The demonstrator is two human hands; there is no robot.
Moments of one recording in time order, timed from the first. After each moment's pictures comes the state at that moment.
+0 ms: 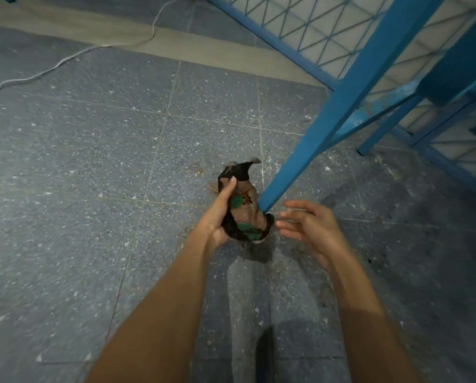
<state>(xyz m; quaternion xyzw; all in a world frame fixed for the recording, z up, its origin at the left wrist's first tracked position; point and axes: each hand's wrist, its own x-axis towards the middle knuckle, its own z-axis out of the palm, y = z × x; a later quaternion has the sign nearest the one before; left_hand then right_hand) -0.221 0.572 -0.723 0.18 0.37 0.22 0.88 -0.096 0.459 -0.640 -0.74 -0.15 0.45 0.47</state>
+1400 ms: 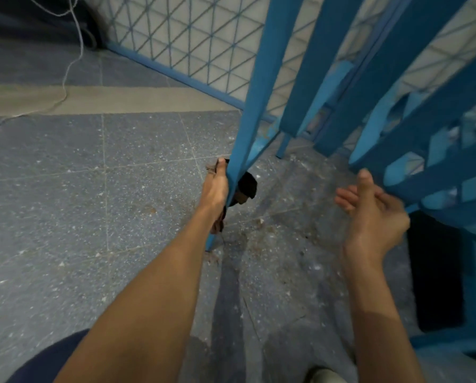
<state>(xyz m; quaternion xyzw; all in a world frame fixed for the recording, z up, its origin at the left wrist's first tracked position) -0.165 0.561 -0.572 0.55 0.41 0.20 0.70 -0.113 0.366 -0.483 -0.65 -0.01 -0.10 0.75</state>
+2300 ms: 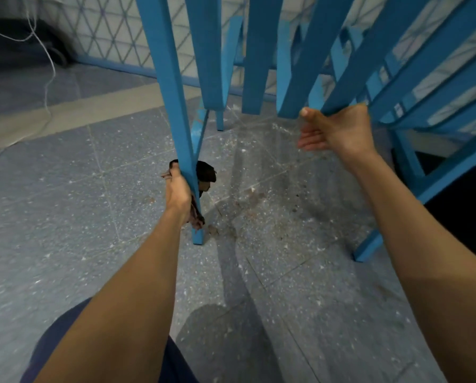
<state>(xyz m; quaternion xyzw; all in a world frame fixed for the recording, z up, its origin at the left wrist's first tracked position) -0.225 0.539 -0.588 0.50 0.47 0.24 0.69 -0.065 0.333 -0.446 -0.76 -0.18 0.12 0.61</state>
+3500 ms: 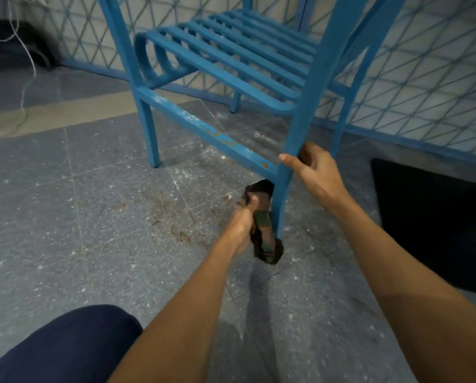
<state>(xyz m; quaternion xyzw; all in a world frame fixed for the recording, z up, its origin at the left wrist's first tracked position) -0.146 0.374 -0.603 0.45 0.33 0.04 0.83 -0.046 0.278 -0.507 -0.83 -0.29 0.05 0.47</state>
